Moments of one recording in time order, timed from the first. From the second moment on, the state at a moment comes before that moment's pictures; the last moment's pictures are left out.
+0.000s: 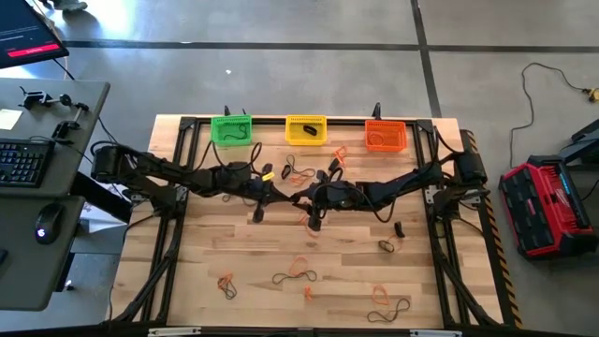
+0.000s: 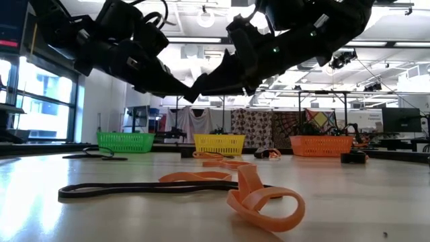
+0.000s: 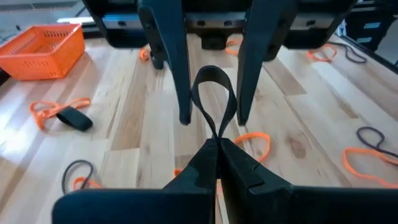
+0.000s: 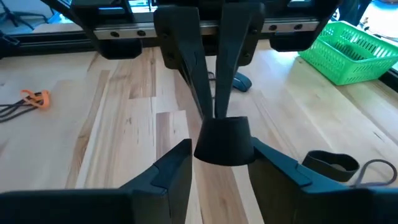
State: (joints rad) left arm 0.12 1.44 0.48 0.58 0.20 0.13; right arm 0.07 1.76 0.87 0.51 0.19 0.08
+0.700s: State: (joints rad) left arm 0.12 1.44 0.48 0.49 0.20 0.11; right arm 0.05 1.76 0.87 0.47 0.12 0.05
